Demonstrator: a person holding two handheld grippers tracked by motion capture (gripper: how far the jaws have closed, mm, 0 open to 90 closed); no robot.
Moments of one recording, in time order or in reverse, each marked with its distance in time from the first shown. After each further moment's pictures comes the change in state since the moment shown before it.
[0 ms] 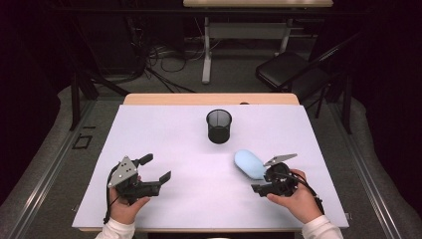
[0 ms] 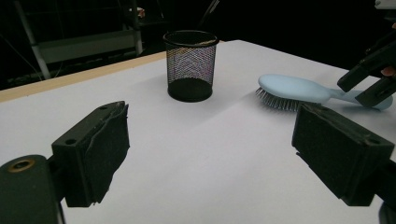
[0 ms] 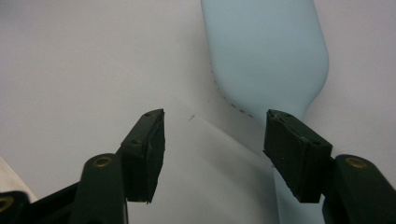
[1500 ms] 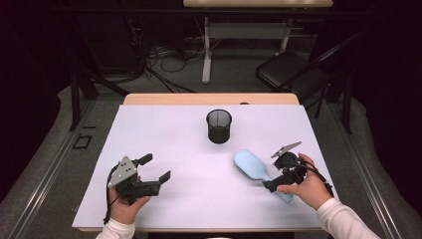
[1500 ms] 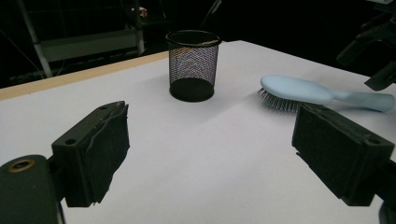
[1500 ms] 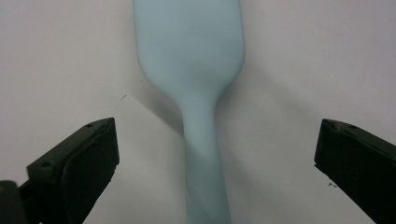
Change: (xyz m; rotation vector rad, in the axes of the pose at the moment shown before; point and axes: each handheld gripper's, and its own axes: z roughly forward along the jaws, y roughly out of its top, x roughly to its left) left arm 0.001 0.000 0.000 0.002 0.005 -0.006; right arm -0.036 0.015 -0.012 0.129 -0.088 -0.087
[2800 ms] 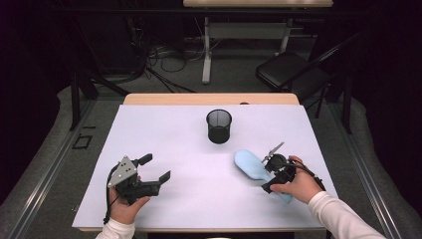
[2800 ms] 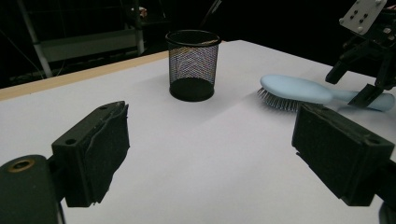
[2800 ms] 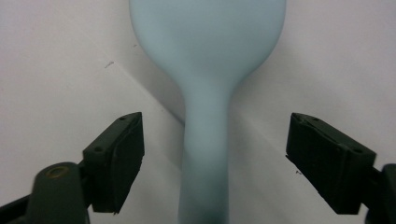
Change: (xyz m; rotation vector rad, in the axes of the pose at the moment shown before) left arm 0.000 0.000 0.000 0.001 -0.001 0.002; right arm 0.005 0.009 0.029 0.175 0.007 -0.119
